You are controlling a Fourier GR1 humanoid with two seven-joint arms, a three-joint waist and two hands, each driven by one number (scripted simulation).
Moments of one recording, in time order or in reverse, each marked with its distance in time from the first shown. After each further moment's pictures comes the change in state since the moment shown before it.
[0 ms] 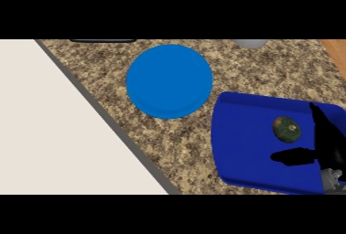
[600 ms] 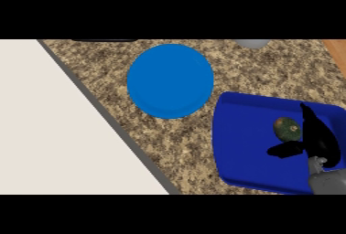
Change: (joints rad) left arm -0.005 -0.016 0.024 -0.007 -0.015 -0.029 0.021; right arm -0.081 0.078 -0.030 0.230 0.047 0.034 -0.074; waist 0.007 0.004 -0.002
